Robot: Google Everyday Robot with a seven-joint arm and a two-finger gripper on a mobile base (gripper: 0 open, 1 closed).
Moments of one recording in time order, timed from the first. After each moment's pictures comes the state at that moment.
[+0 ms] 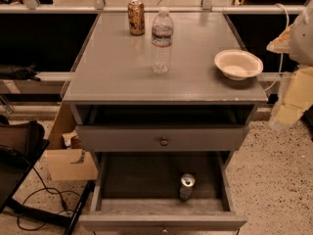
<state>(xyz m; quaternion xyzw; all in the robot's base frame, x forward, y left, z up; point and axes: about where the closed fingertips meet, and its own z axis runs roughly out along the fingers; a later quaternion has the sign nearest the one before) 0.438 -0.216 0.978 -0.60 0.78 -0.04 0.16</state>
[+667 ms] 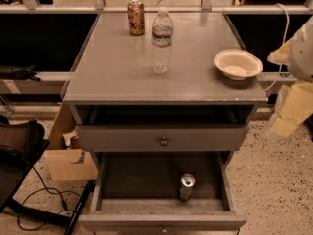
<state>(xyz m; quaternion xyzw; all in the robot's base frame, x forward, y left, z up) 0.434 -0.216 0.958 -0.59 0.79 -0.03 0.17</state>
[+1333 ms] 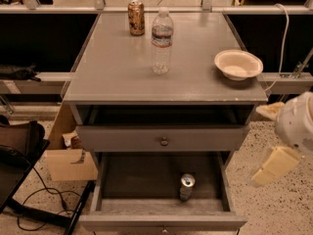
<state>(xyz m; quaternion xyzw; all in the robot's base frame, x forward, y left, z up) 0.405 -0.215 0.850 -0.55 0.80 0.05 0.23</state>
